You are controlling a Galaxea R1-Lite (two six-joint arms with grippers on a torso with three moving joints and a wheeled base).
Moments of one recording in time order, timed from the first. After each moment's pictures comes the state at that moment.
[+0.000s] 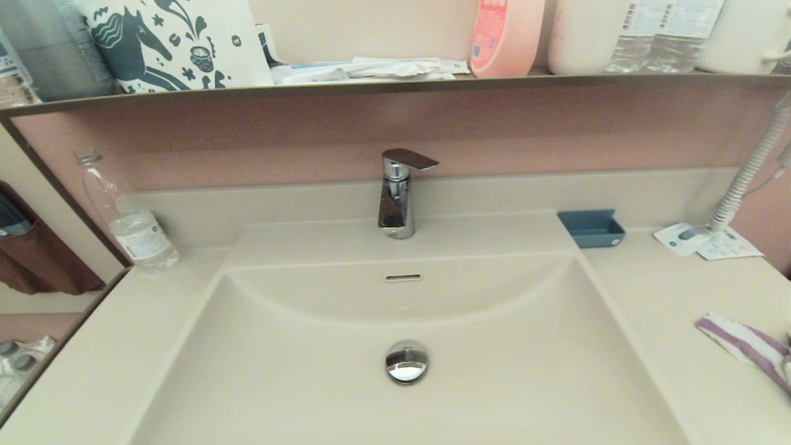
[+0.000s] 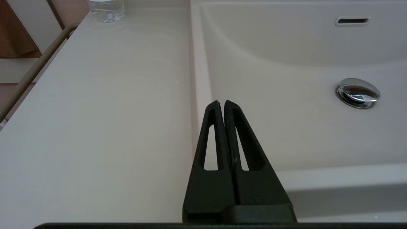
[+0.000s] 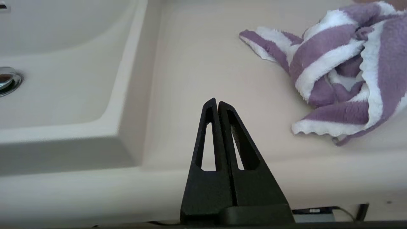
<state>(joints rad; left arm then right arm) 0.01 0.00 0.00 0.01 0.00 0.00 0.00 0.00 -0.08 0.11 0.00 0.02</state>
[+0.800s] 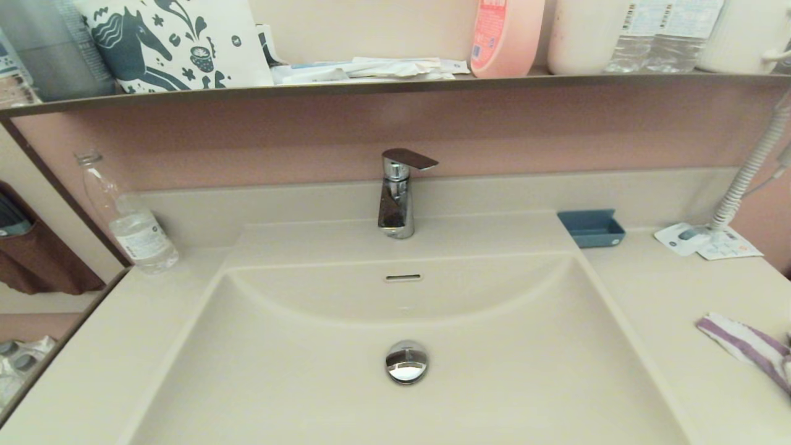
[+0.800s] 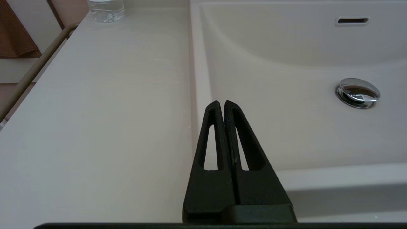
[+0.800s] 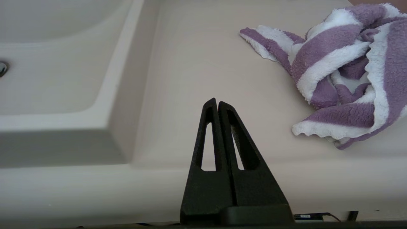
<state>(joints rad) 0.00 0.00 0.00 0.01 0.00 0.00 0.00 0.00 -0.01 0.03 0.00 -0.02</state>
